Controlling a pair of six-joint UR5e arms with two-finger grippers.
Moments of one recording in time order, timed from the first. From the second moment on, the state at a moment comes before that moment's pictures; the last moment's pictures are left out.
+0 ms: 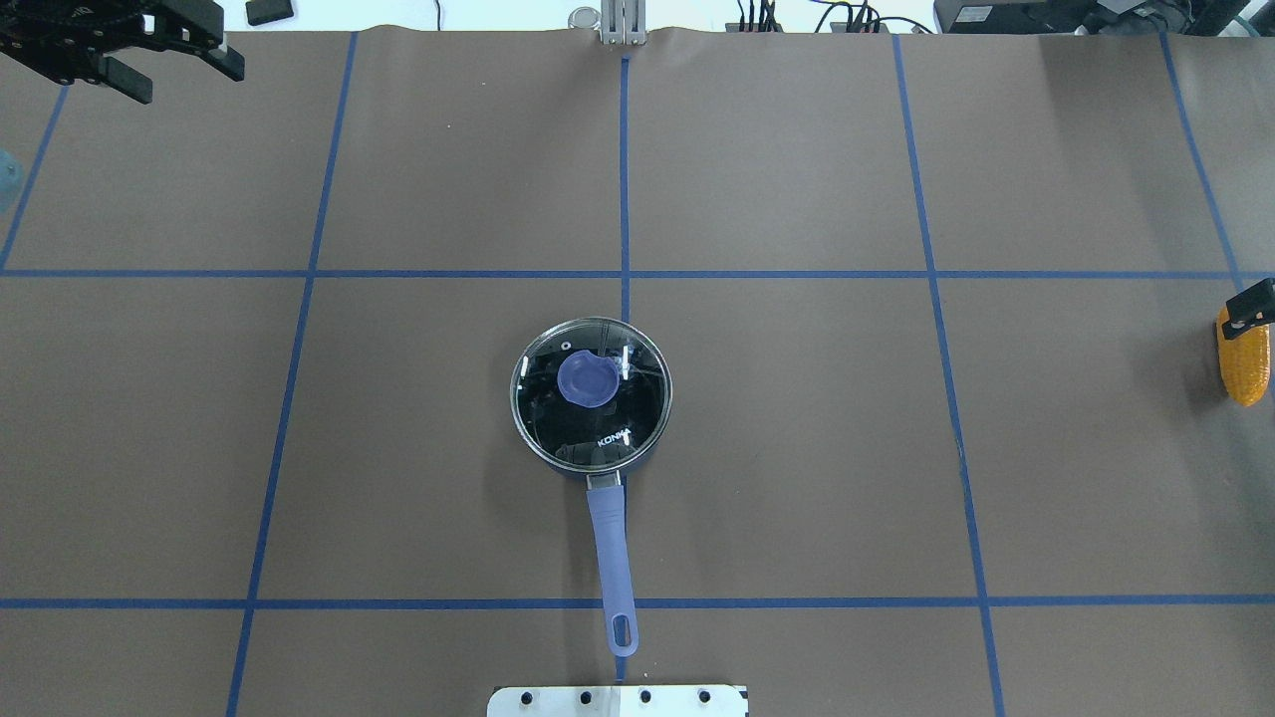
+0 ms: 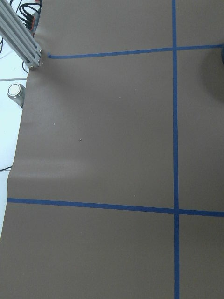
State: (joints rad) left arm -1.19 -2.05 -1.91 -1.59 -2.35 -0.89; right arm 1.26 -1.55 1.36 -1.20 2.26 0.48
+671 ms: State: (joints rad) left arm -1.19 -2.05 -1.93 -1.59 -2.35 -0.90; right arm 1.23 -1.53 1.34 -1.18 2.25 0.50
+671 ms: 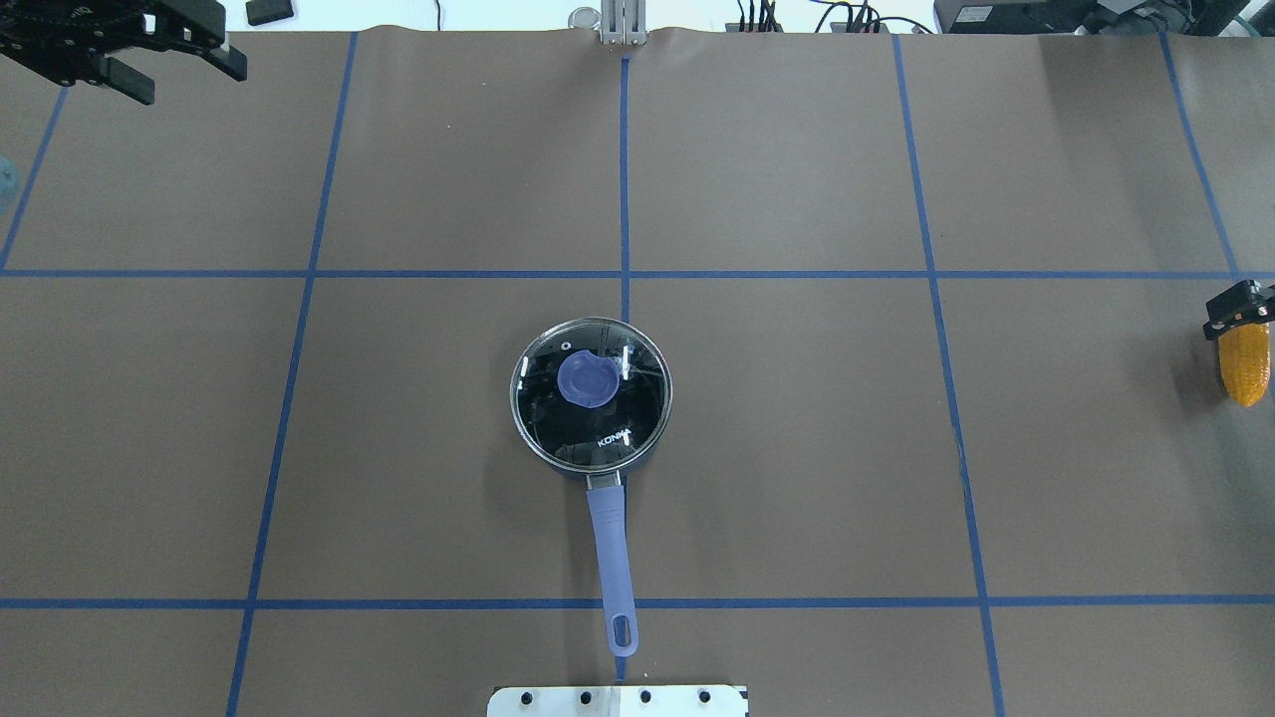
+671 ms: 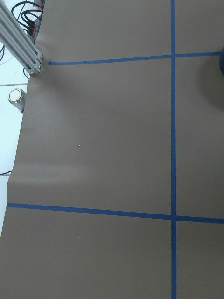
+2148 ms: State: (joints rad) left arm -1.17 -2.05 -1.93 -1.58 -2.35 -0.93; right arm 1.22 -1.50 1.35 -1.19 2.24 0.49
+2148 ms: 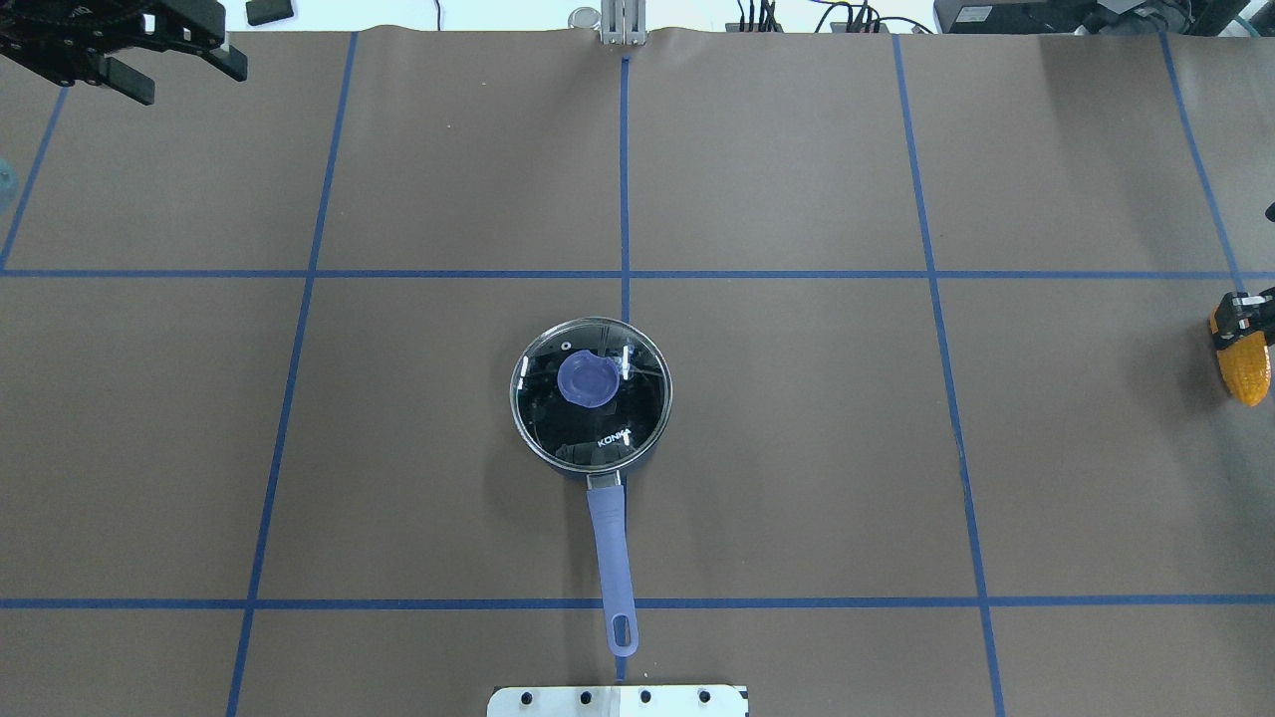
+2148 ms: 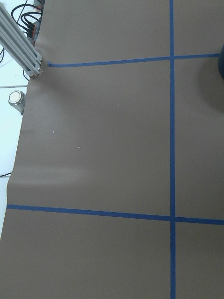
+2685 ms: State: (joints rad) left arm -1.01 -2.12 -1.93 -1.59 -2.22 -1.09; right arm 1.30 -1.38 1.42 -1.40 2.27 0.48
